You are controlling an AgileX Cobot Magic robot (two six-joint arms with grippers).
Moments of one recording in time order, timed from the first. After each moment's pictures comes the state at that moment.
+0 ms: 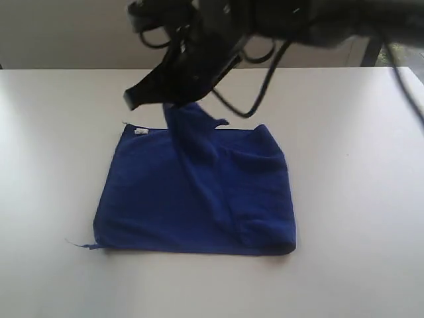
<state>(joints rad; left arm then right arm) -0.07 0.69 -0.58 -0.08 0.88 0.05 0.59 1.91 -1.63 -0.05 0.70 0.09</state>
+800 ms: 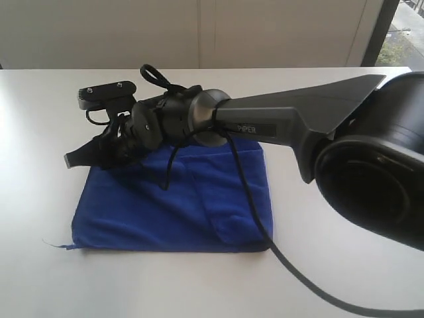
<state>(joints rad) -0.07 0.69 -0.58 -0.08 0.88 0.05 0.70 2.28 -1.72 0.21 0.29 0.09</state>
